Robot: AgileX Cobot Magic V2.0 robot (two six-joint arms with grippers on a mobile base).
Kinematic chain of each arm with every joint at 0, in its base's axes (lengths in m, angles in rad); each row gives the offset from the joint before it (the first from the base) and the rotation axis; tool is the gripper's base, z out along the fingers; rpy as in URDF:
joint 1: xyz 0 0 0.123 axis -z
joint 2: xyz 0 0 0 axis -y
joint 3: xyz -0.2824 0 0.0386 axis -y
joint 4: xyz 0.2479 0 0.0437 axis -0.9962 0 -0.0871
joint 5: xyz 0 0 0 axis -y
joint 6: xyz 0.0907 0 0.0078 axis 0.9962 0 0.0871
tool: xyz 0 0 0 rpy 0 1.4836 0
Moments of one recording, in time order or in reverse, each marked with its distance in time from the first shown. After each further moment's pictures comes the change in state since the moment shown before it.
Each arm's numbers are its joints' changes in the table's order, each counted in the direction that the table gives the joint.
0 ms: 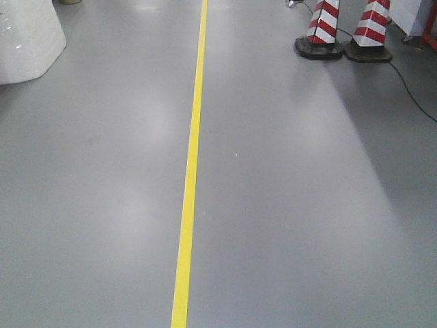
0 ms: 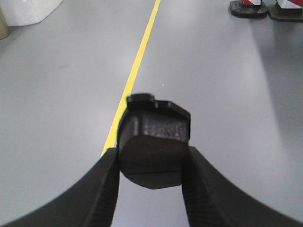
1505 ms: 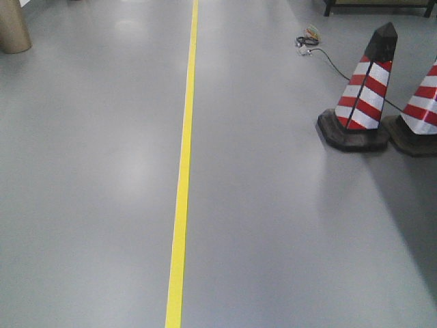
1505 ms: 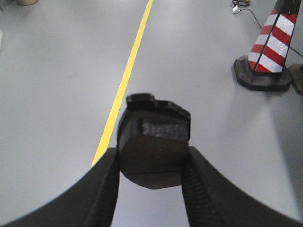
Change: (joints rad) left arm 0.000 0.000 0.000 0.000 0.000 0.000; right arm 0.000 0.000 0.000 0.000 -0.007 0.000
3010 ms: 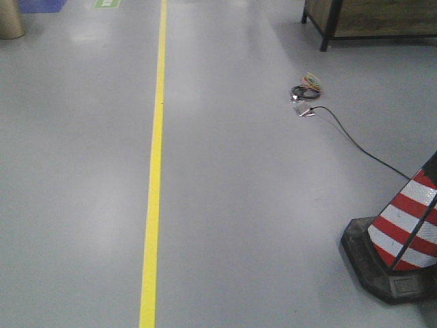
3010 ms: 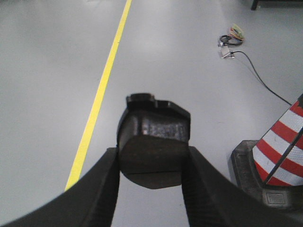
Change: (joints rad) left arm 0.000 0.000 0.000 0.000 0.000 0.000; right arm 0.000 0.000 0.000 0.000 0.000 0.000
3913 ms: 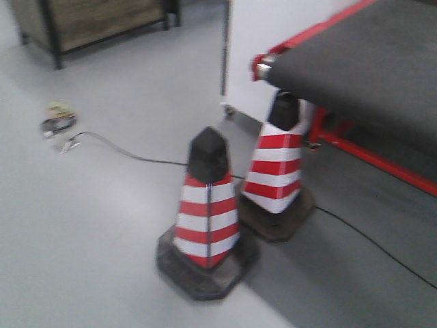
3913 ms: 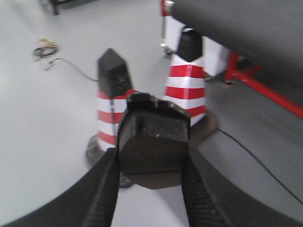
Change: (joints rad) left arm 0.000 0.000 0.000 0.000 0.000 0.000; right arm 0.000 0.000 0.000 0.003 0.000 0.000
